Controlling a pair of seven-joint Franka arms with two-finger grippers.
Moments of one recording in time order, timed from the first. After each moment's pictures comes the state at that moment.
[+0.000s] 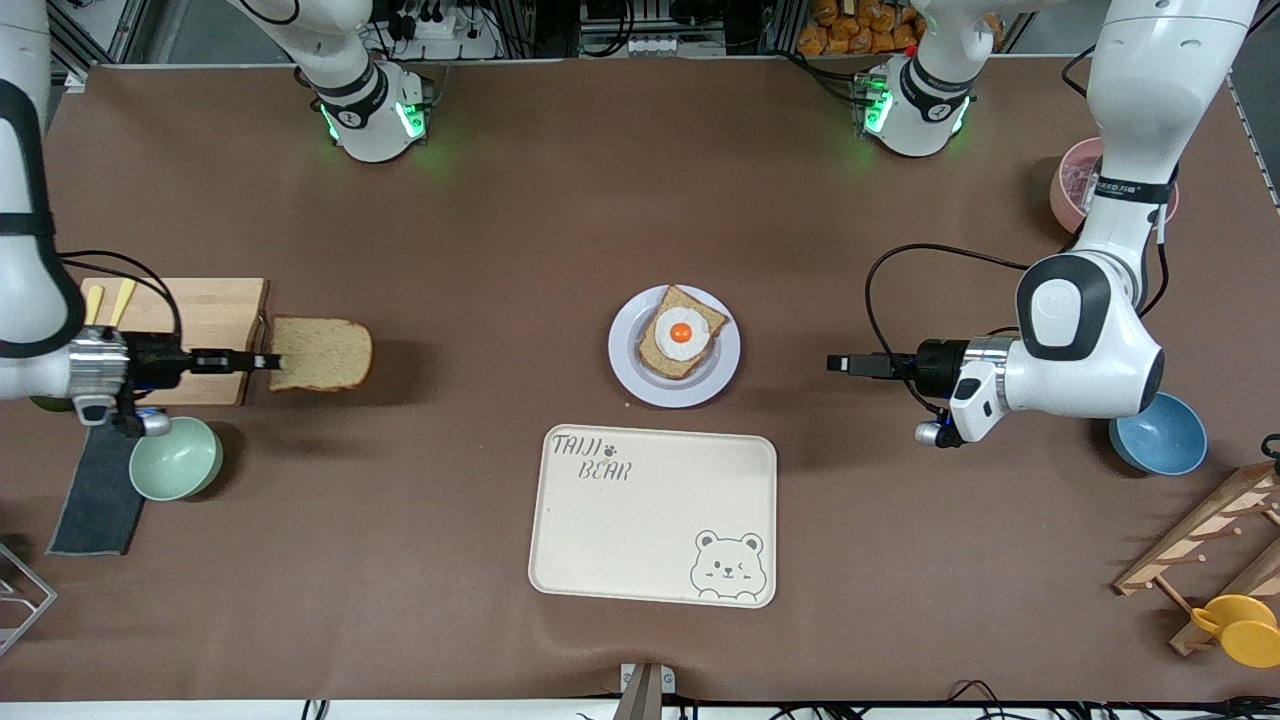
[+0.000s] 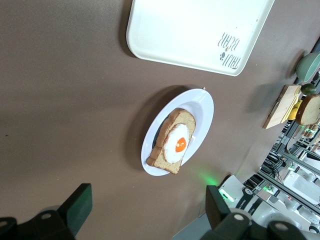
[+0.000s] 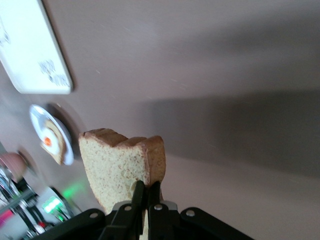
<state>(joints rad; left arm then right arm) 0.05 0.46 -0.19 -1.80 -0.76 1.87 0.14 -0.31 0.42 0.08 -1.80 0.57 1.75 -0.28</state>
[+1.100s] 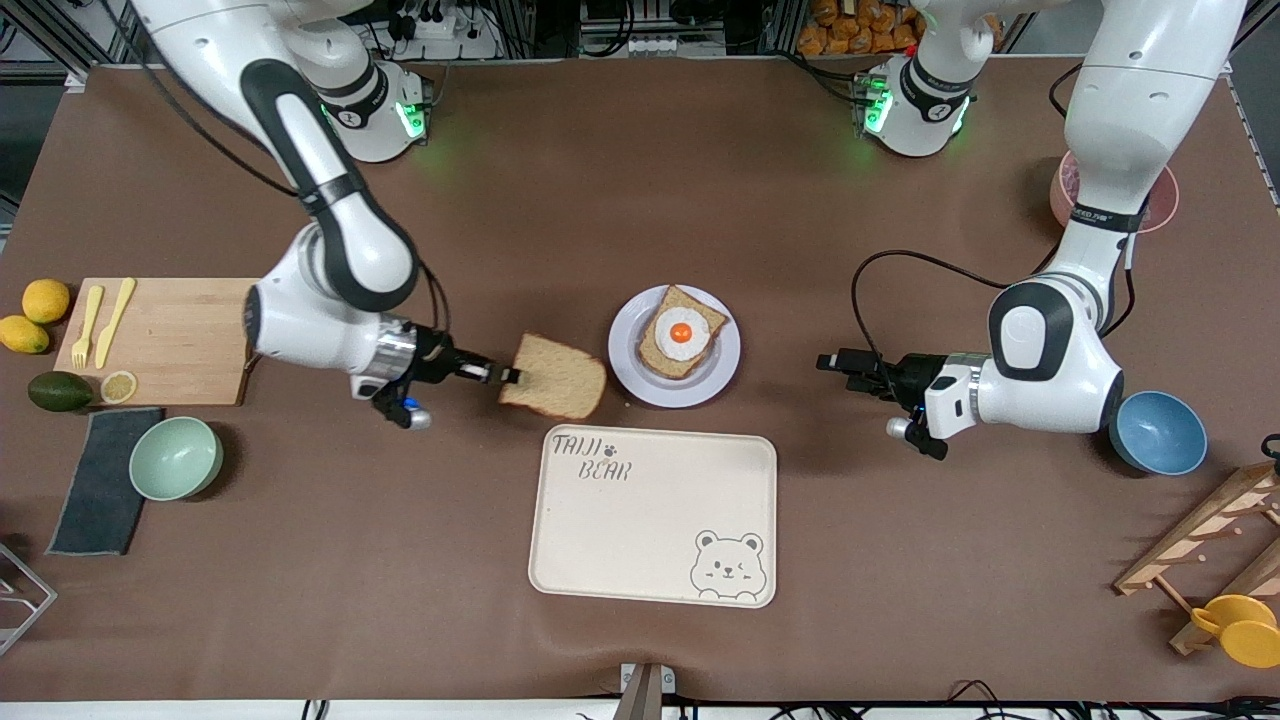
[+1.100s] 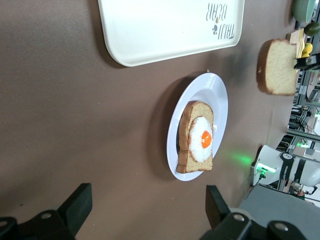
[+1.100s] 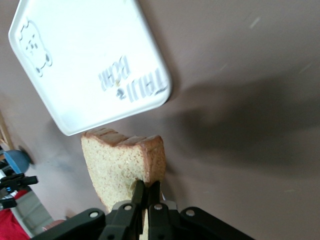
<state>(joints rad) 0.03 0.55 -0.19 -1.79 -0.76 1.92 0.56 0.32 0.38 0.09 -2.03 1.06 2.39 0.05</state>
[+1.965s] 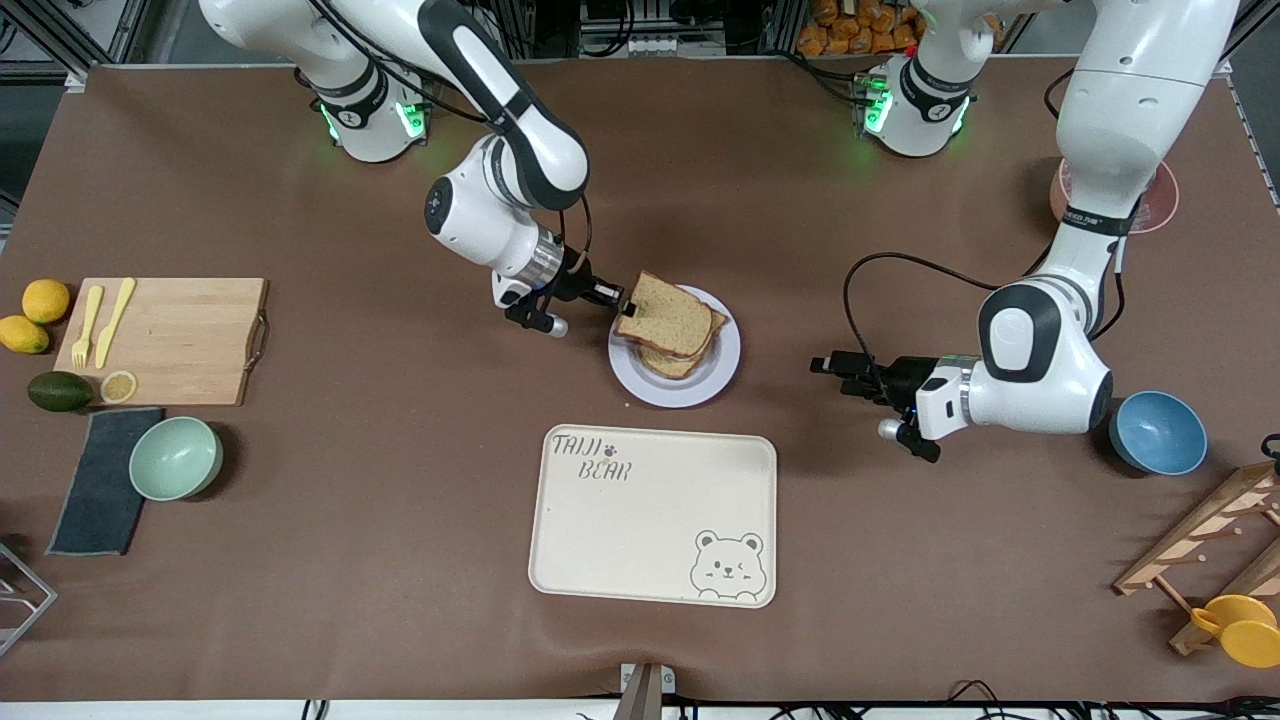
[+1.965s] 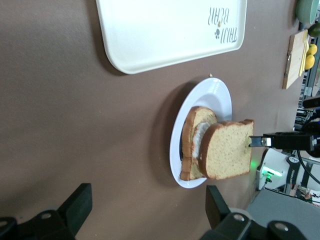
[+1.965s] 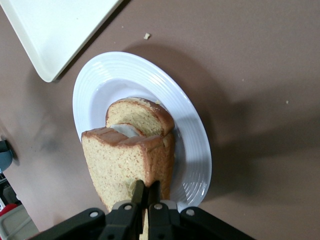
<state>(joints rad) 0.02 0.56 -0.19 -1.79 -0.76 1.96 0.56 0.73 0.40 0.09 -2.11 1.38 2.77 0.06</state>
